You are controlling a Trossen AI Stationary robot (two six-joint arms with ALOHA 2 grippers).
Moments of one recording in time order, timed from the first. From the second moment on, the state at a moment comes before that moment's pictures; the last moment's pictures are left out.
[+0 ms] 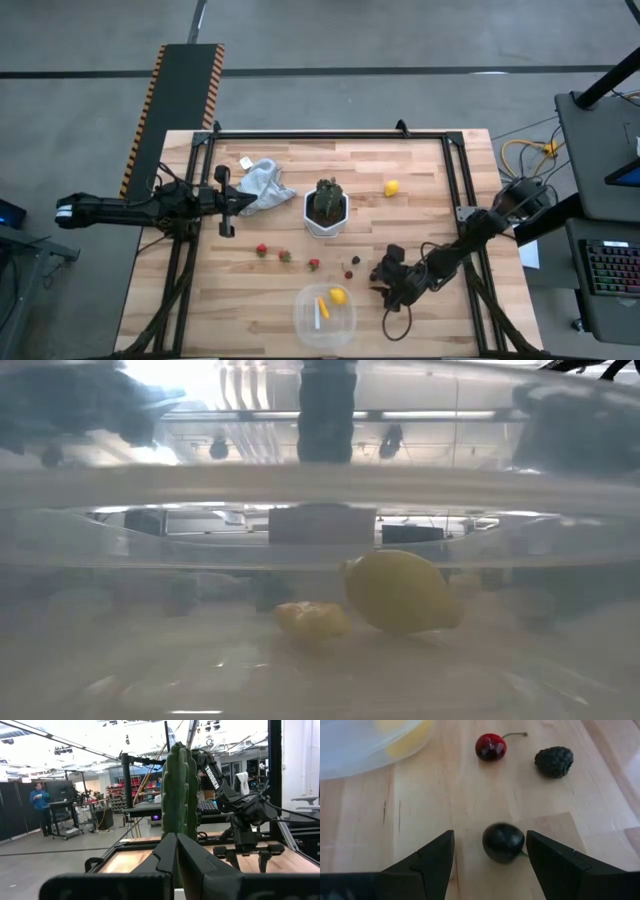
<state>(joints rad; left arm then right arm) 0.04 0.43 0.13 0.47 -0.06 0.14 0.65 1.67 0.64 0.06 0.44 0.71</state>
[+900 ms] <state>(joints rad) 0.04 0.43 0.13 0.47 -0.06 0.14 0.65 1.68 0.65 0.03 0.45 0.70</state>
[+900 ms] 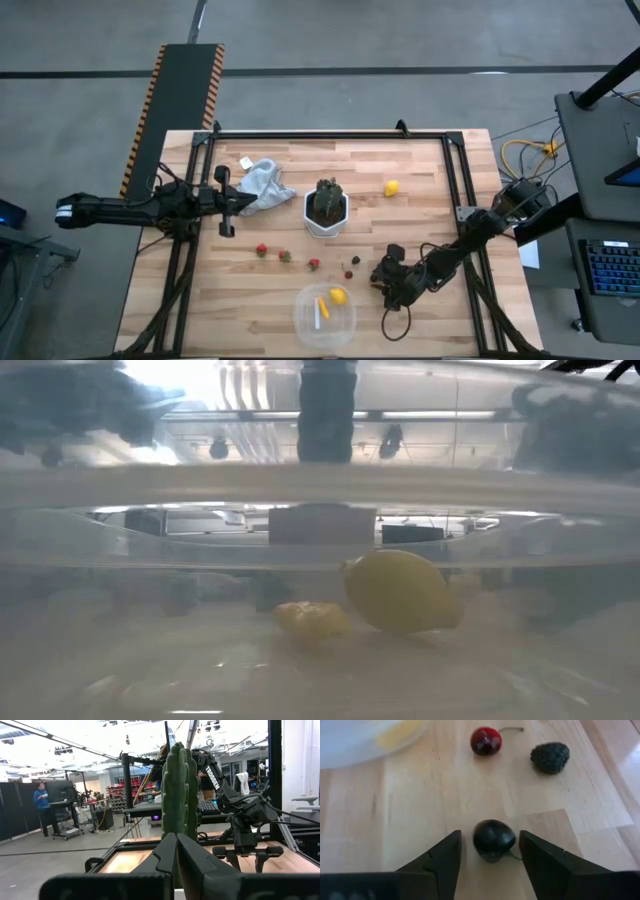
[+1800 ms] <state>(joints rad) 0.04 0.44 0.13 0.49 -0.06 0.14 0.65 1.66 0.68 0.01 0.46 0.69</state>
